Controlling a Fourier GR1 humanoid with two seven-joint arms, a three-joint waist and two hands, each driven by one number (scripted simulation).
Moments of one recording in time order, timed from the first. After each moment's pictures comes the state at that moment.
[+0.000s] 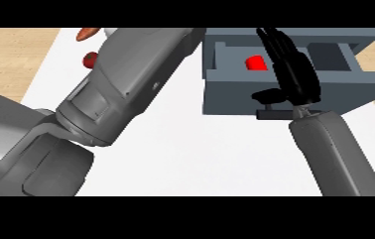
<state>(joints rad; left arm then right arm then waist) -1.62 0.04 -0.28 -0.32 0.58 0.61 0.02 -0.53 -0.25 0.13 -1.31 0.90 -0.17 0.01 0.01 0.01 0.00</state>
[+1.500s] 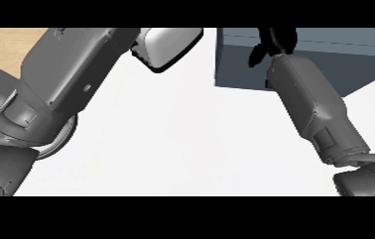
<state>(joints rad) -1.37 0.27 -0.31 -0.68 0.51 0.51 0.20 -1.10 -0.20 -0.06 -0.38 1.08 -0.64 -0.09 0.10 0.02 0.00</state>
